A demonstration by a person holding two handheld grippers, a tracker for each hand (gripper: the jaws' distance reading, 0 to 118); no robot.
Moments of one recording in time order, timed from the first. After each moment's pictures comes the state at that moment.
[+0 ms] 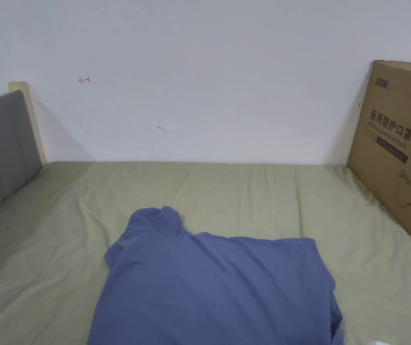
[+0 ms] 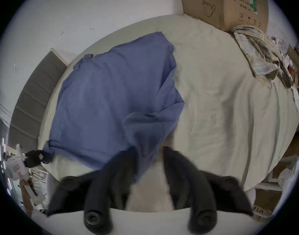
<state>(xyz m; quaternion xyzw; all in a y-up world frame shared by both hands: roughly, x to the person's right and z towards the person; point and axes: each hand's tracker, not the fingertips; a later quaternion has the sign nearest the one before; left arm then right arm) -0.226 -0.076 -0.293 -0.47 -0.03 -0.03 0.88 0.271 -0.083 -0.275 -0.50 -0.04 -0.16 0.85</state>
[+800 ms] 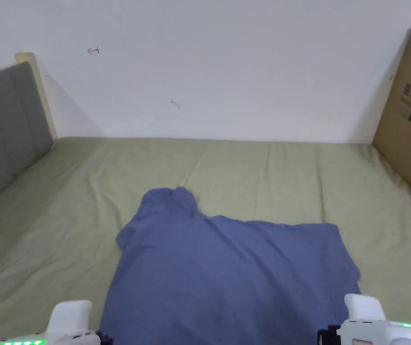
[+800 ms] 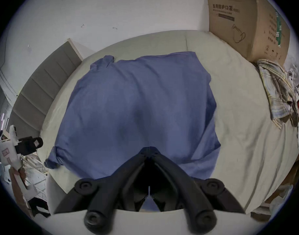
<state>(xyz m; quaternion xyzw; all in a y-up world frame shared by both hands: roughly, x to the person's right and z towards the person) -0.221 -0.038 -0.348 -0.44 -0.05 0.04 0.90 0.219 -0.065 -0.349 -0.46 0.03 -0.12 0.88</state>
